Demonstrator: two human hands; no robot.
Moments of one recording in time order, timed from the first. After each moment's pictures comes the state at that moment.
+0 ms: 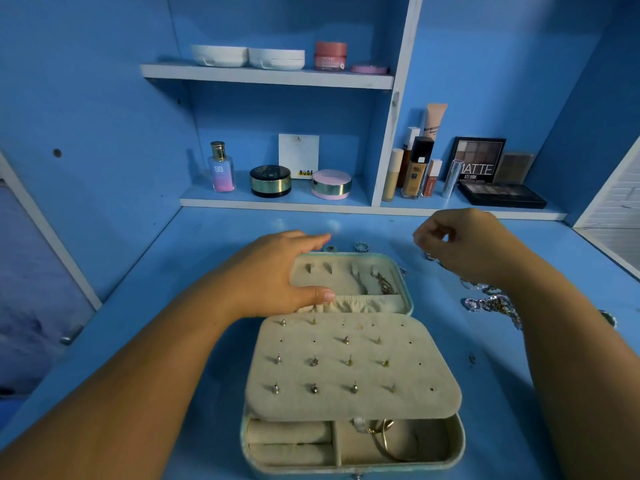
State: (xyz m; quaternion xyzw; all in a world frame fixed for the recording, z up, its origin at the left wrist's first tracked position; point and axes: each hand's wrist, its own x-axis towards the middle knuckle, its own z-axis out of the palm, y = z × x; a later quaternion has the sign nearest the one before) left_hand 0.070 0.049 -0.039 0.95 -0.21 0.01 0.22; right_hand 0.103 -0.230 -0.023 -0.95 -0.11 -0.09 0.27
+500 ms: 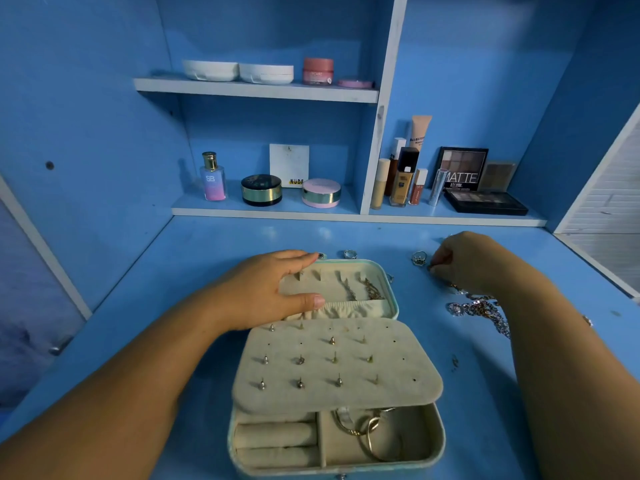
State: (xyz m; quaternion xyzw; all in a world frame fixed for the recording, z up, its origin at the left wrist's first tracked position) left_hand 0.073 0.050 -0.051 0.94 -0.20 -0.03 0.27; right_hand 0.109 -0.251 -0.029 -0.99 0.01 0.02 0.15
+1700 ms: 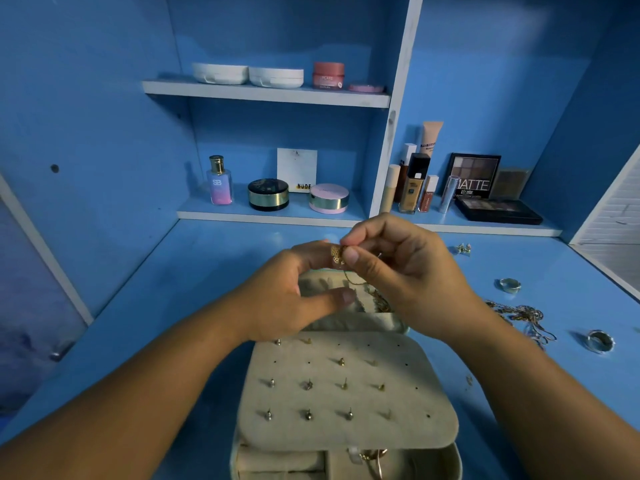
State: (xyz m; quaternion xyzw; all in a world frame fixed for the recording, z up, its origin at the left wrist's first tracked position) left_hand 0.062 0.028 -0.038 0.83 -0.28 -0.01 0.49; right_hand 0.058 -0.155 -0.021 -0.70 -0.32 -0.07 0.63
